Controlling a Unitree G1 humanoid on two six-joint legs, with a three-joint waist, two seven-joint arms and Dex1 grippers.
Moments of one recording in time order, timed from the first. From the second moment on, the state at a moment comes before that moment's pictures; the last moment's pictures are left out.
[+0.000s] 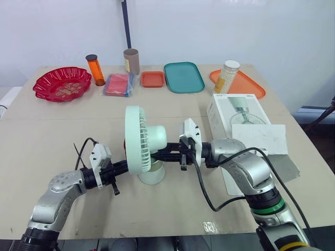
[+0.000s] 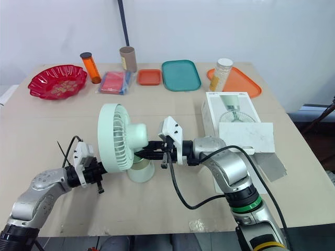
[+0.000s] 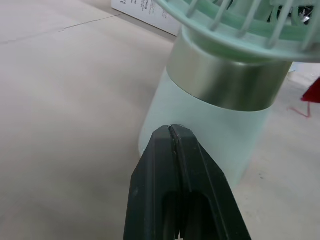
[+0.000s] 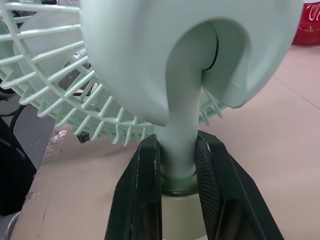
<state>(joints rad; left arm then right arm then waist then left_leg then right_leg) -0.06 0.54 0.02 -0.16 -0.50 0.29 -0.99 -0.52 -0.43 0.24 -0.25 0.45 0.60 1.00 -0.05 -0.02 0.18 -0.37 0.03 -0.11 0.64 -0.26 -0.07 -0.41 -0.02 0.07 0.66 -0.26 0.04</state>
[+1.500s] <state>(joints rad) -0.07 0.53 0.01 -0.17 -0.49 0.29 -0.99 -0.52 -0.43 0.24 -0.25 0.44 0.59 0.99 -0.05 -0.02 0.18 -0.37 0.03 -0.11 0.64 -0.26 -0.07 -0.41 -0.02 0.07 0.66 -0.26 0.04</state>
